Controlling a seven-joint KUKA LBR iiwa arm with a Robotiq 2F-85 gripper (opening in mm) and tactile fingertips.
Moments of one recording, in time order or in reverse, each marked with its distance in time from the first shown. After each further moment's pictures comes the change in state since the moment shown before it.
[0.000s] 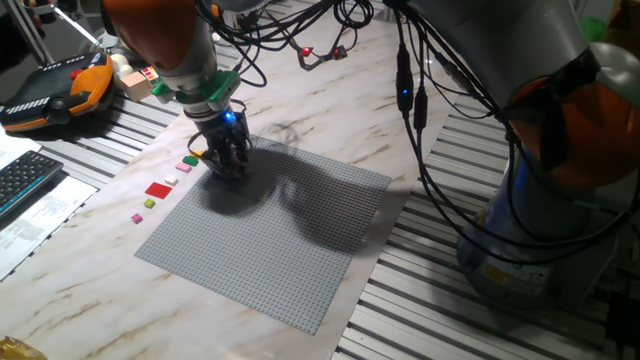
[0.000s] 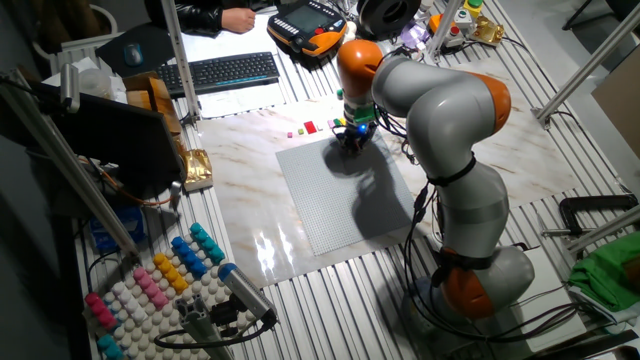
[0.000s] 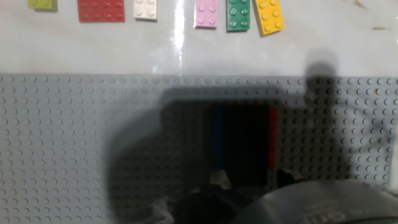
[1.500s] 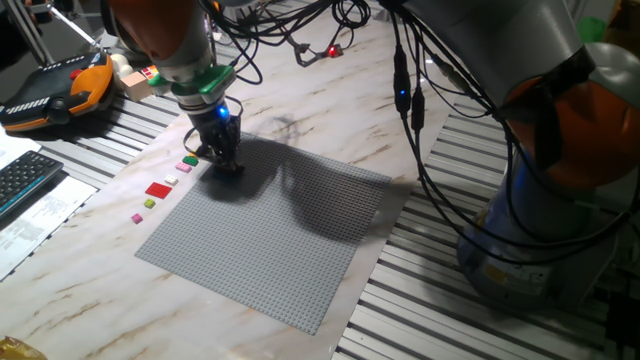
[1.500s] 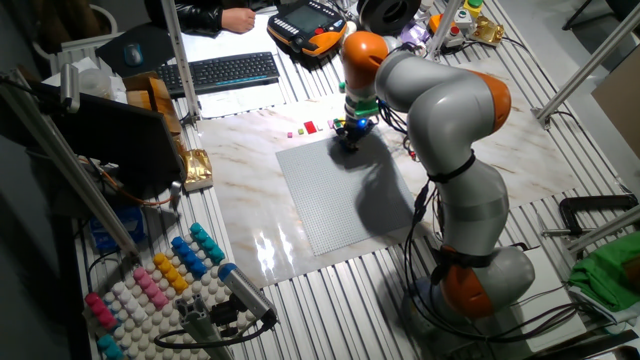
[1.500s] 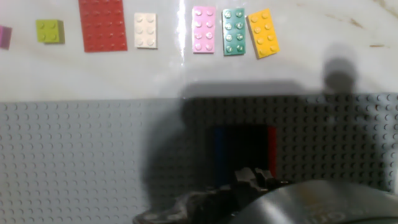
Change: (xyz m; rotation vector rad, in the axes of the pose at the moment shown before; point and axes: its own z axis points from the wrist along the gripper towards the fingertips) arm -0.018 0.000 0.001 -0.068 -0.015 0.048
